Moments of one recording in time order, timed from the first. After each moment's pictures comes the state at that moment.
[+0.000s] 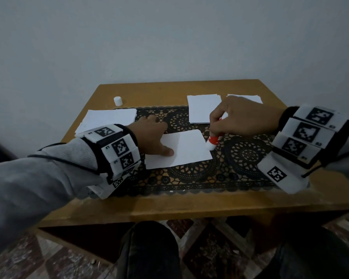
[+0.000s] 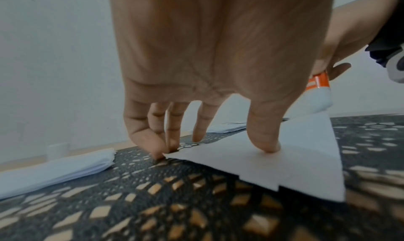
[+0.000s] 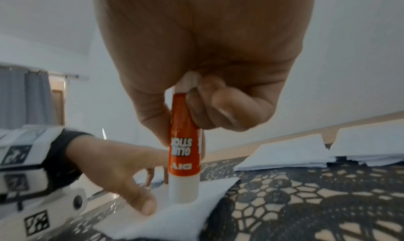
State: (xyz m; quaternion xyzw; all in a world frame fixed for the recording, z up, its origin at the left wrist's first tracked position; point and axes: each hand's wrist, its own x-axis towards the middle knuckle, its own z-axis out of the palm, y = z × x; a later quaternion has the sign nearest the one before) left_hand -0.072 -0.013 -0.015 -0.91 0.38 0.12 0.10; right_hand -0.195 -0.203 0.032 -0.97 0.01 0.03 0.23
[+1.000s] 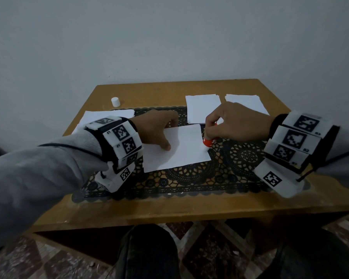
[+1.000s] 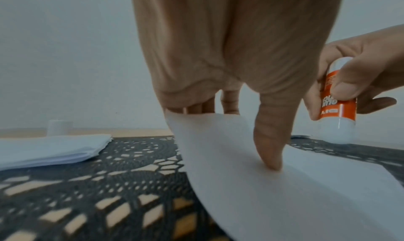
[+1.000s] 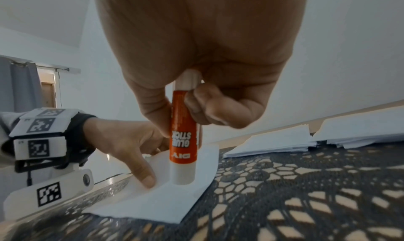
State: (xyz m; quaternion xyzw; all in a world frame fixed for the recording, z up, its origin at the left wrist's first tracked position) left_hand -0.061 -0.027 -0.004 -0.88 0.44 0.14 -0.08; right_hand -0.186 -0.209 0.013 -0.97 0.00 0.01 0.24
